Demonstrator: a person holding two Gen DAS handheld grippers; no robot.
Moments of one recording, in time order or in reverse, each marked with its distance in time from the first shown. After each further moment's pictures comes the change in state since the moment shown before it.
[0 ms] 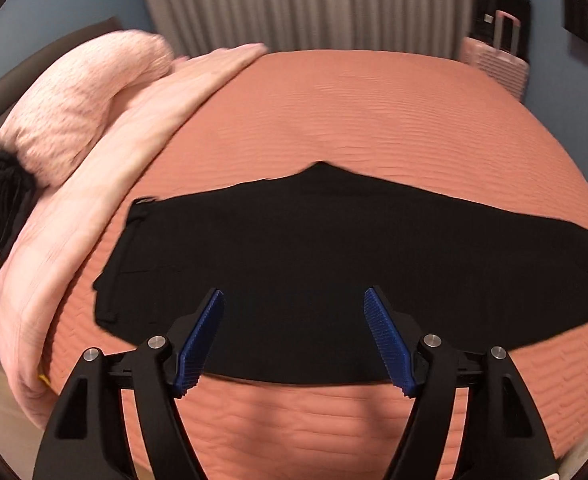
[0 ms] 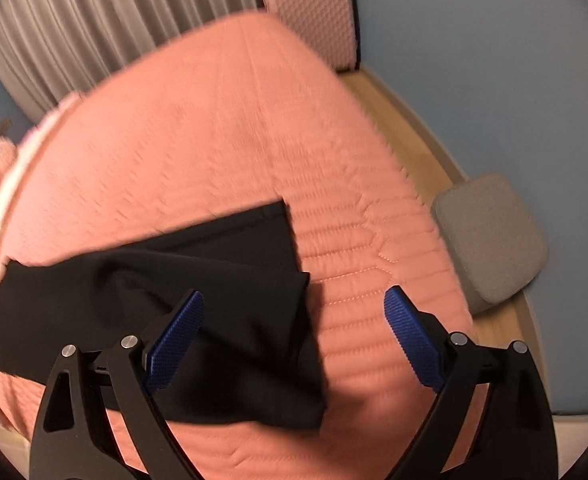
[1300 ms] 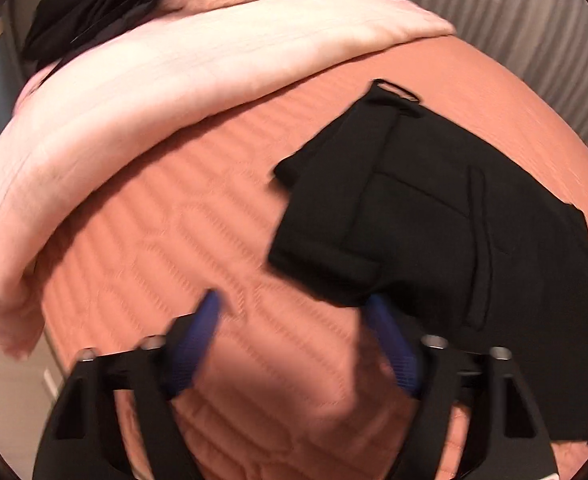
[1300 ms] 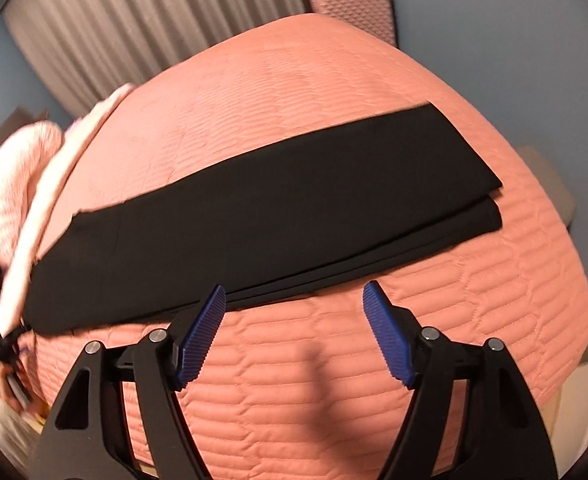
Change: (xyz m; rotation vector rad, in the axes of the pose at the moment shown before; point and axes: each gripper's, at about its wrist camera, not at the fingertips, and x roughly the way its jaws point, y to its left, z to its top) left arm 0.111 0.254 -0.083 -0.539 0.174 0.141; right arm -0.100 0.200 -0.119 0.013 -0.092 0.105
